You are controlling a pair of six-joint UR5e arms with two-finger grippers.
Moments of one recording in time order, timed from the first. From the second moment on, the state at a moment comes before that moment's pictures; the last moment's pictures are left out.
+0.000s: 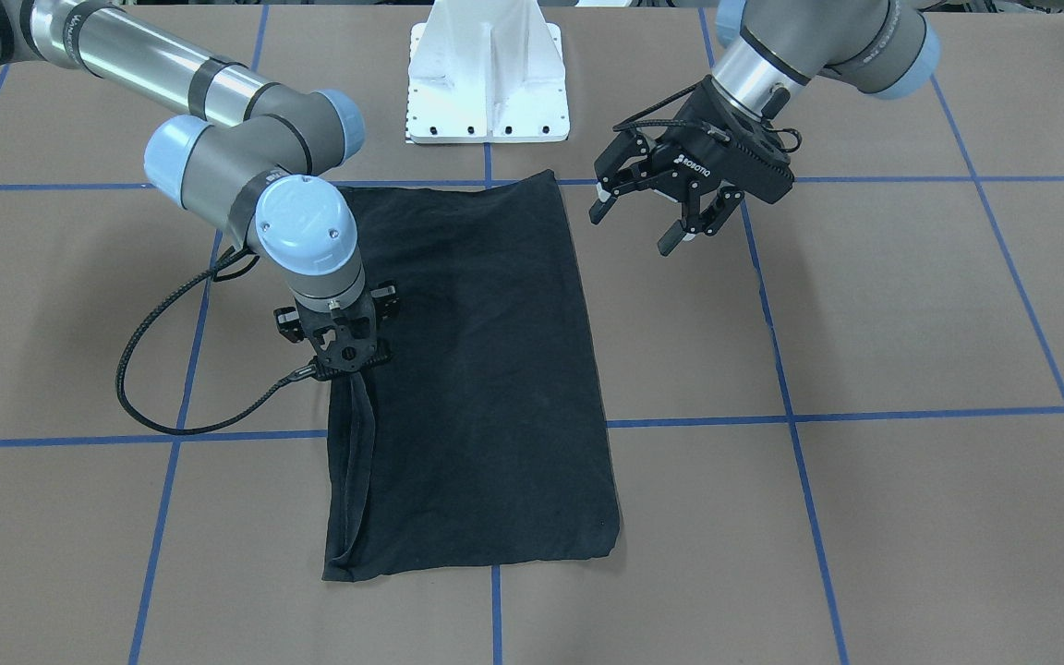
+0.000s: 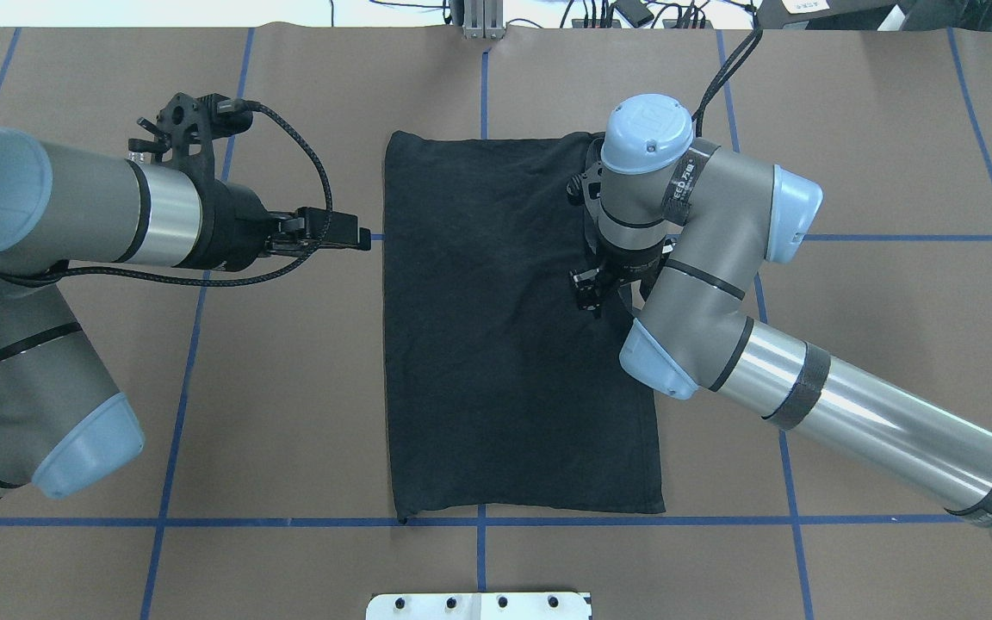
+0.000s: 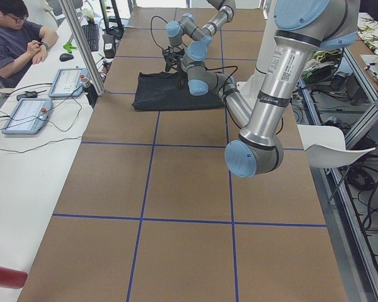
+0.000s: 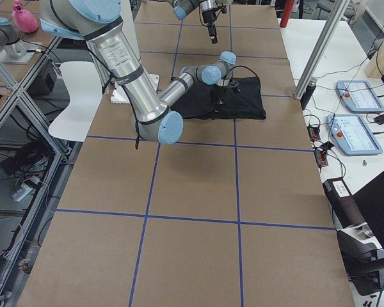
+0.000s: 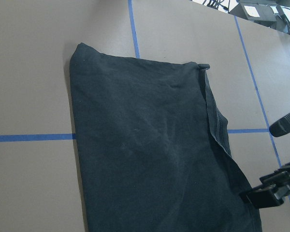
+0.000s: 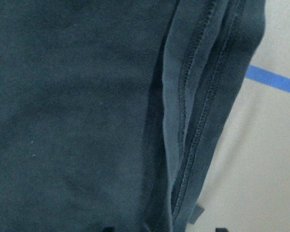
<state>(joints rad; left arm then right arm) -0.70 -1.94 -1.96 -2.14 -1.93 -1.25 0.67 -0.89 1.49 -1.70 2.09 0.67</state>
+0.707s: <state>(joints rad) -0.70 -1.94 -1.96 -2.14 -1.93 -1.25 0.73 -0.90 1.43 -1.67 2.09 0.64</state>
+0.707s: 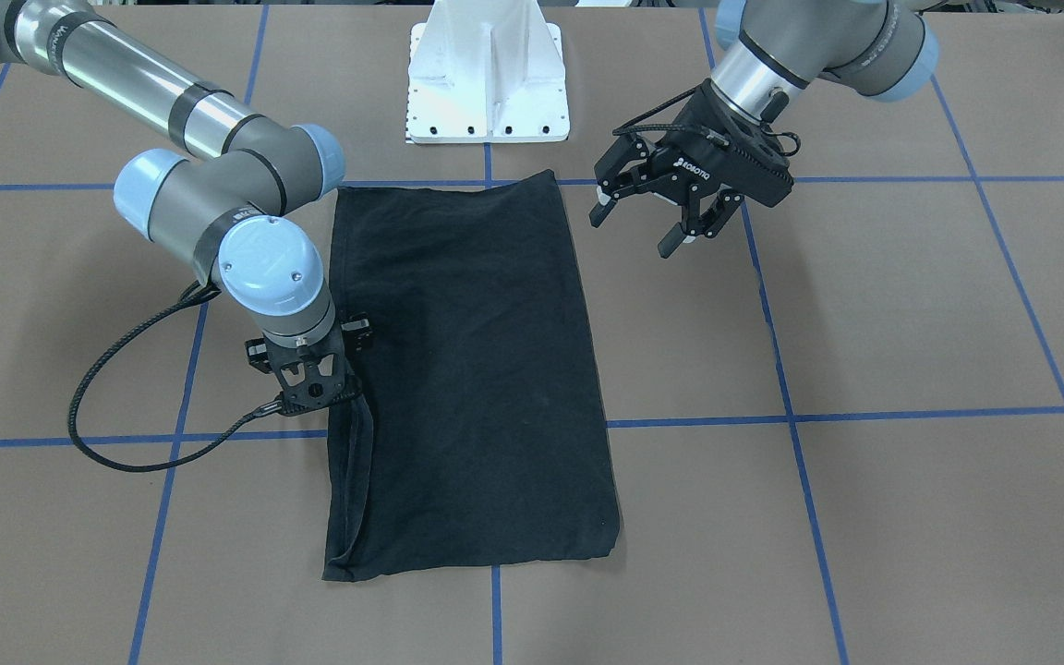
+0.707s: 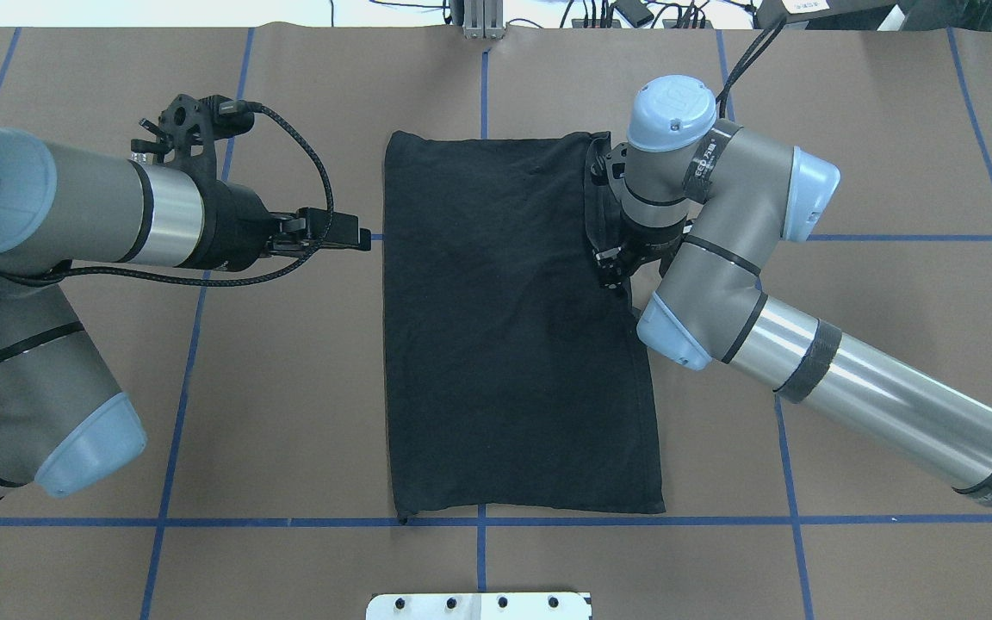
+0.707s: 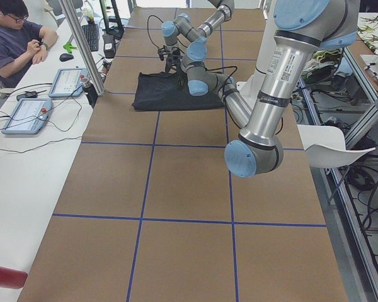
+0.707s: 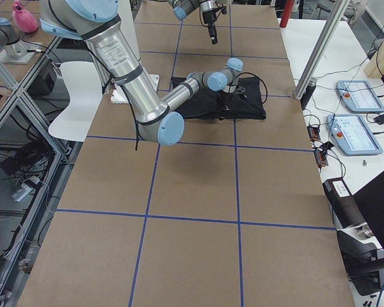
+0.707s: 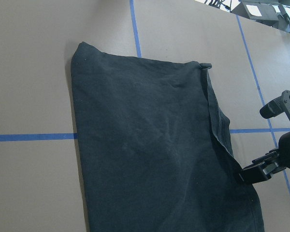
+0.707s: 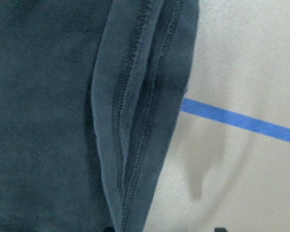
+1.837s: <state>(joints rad) -0.70 -1.94 -1.96 -2.14 -1.93 -1.25 0.78 -0.87 1.42 -1.67 2.14 0.61</state>
